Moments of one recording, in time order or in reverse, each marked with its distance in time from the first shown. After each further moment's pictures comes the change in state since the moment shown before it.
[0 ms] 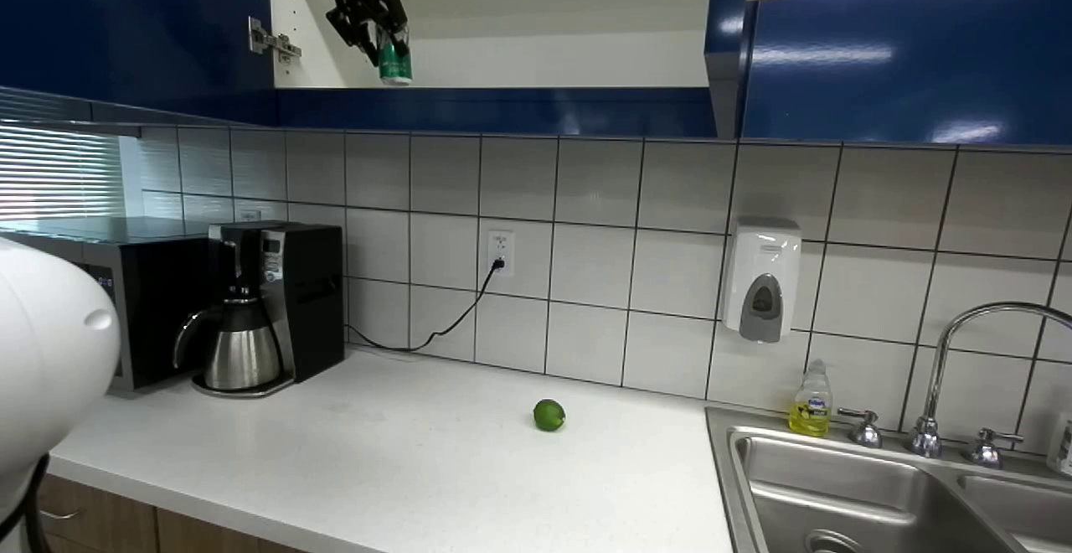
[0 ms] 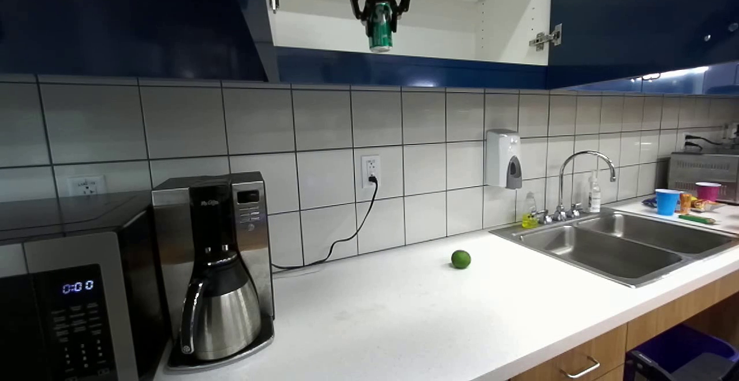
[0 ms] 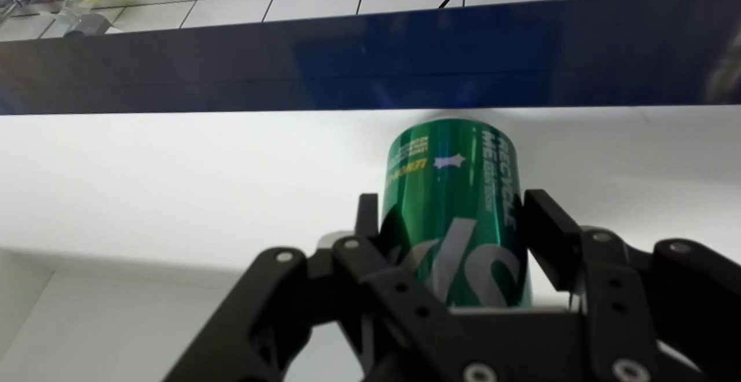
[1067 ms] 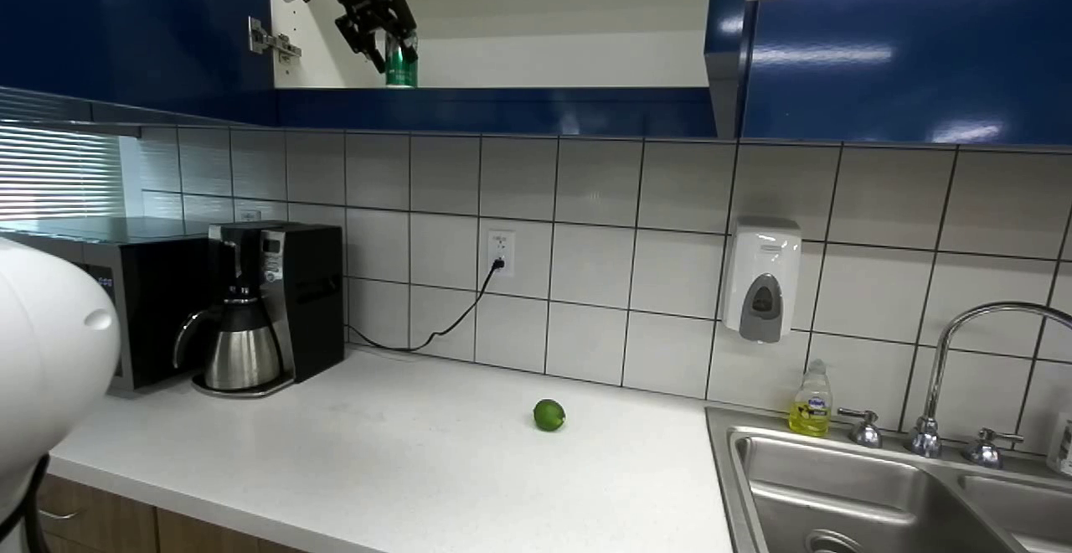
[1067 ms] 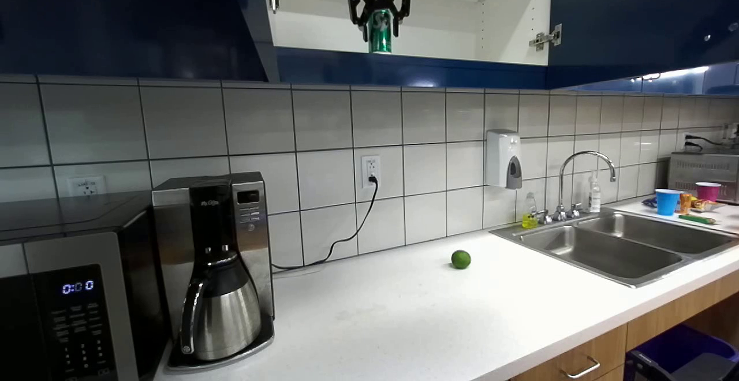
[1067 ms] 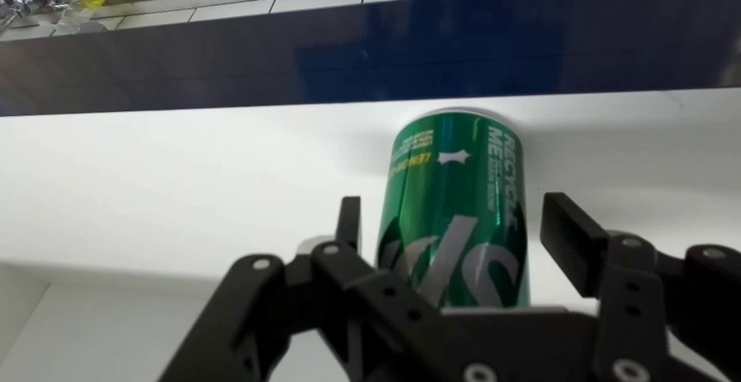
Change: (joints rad) arm 0.000 0.056 -0.009 0.059 0.000 -0.016 0.001
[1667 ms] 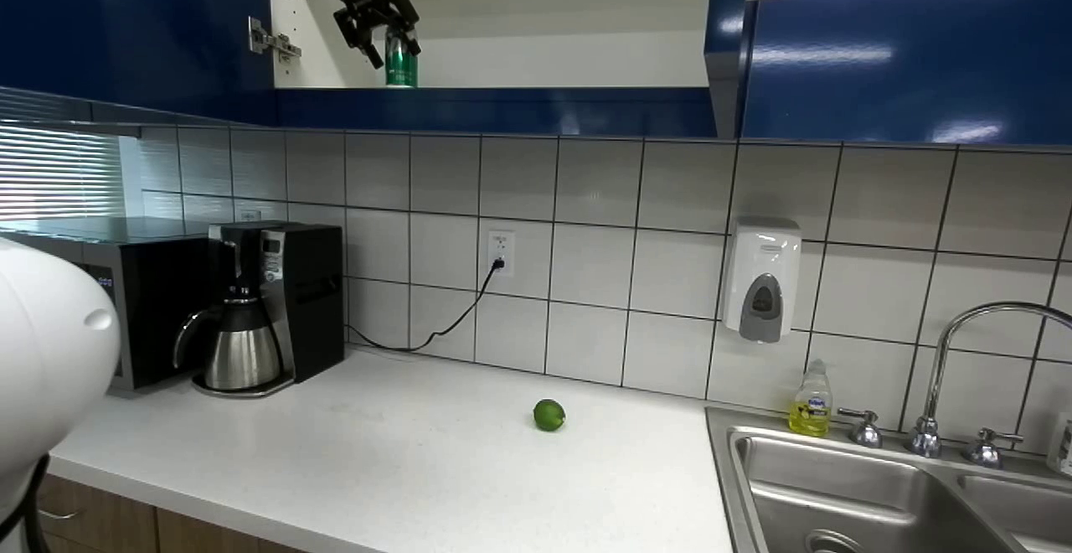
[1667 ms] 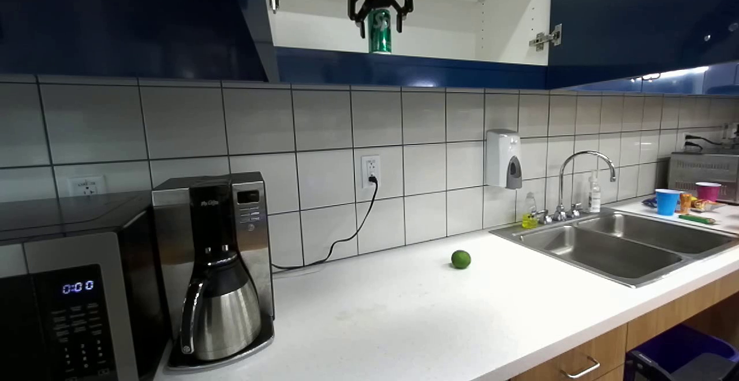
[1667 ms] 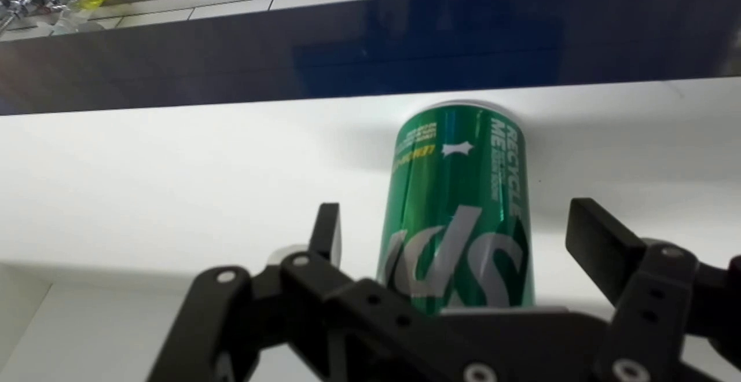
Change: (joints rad) arm 0.000 -0.002 -0.005 0.007 0.008 0.000 0.000
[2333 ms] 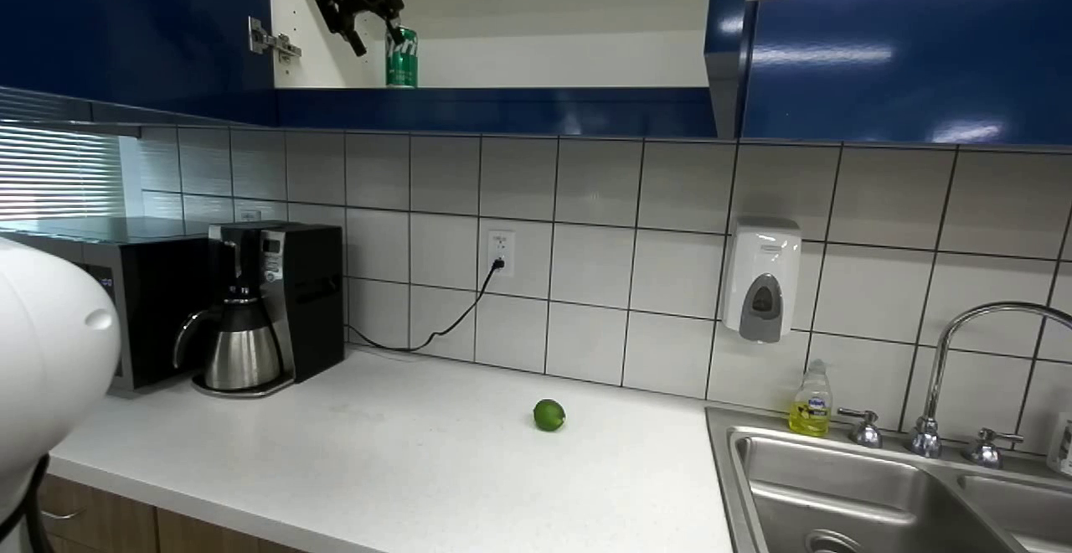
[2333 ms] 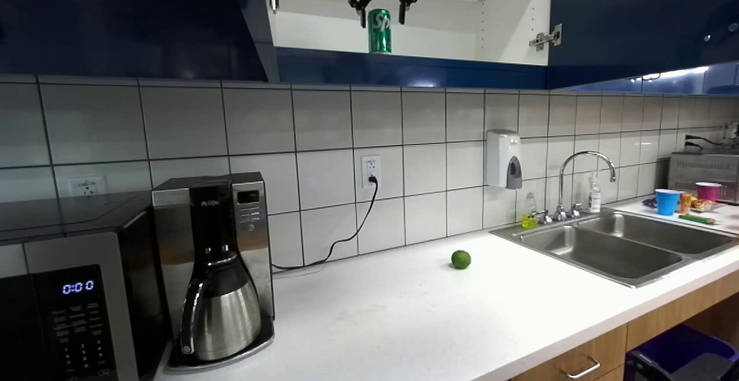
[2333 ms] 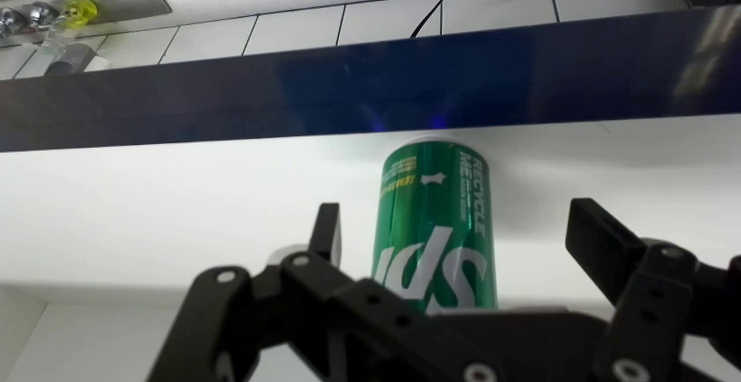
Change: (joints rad) arm 0.002 -0.103 0.000 -0.092 0.070 0.000 0.000
